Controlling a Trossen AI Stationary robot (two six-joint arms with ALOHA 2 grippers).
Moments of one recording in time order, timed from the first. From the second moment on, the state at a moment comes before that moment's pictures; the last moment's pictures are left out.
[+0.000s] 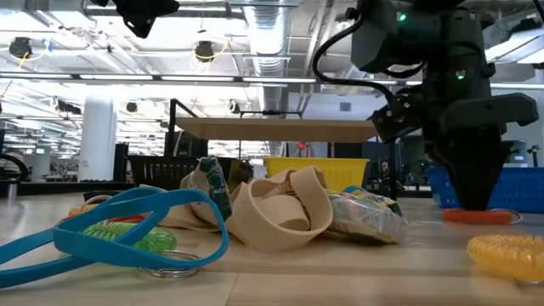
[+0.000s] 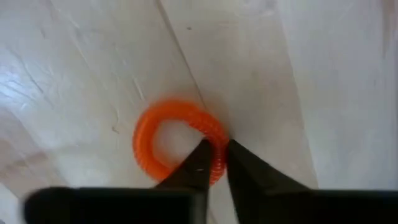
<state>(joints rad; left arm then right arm) -0.30 0.80 0.61 -0.09 -0.21 -0.10 0.30 1.83 1.01 -0.80 -0.03 0.67</state>
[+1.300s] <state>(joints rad) -0.02 1.12 0.32 1.00 -0.06 -0.43 0.25 1.63 1.56 -0.63 0.61 0.10</state>
